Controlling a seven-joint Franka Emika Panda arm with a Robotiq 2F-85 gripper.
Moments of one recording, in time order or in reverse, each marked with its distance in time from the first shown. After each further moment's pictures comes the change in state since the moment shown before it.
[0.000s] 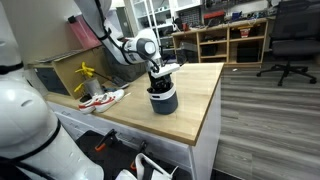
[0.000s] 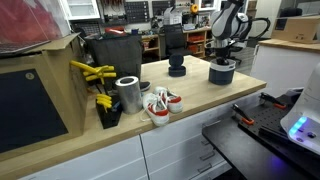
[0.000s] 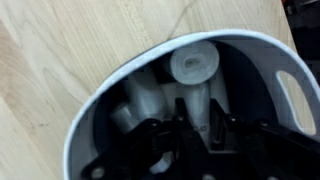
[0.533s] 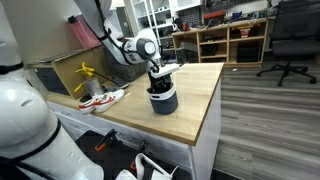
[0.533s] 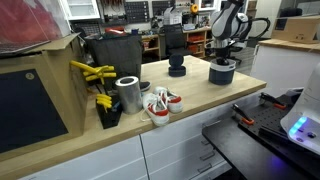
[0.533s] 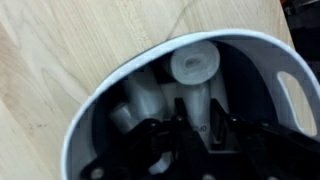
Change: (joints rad) arm 0.002 0.001 0.000 0.000 -0.003 -0.003 0.002
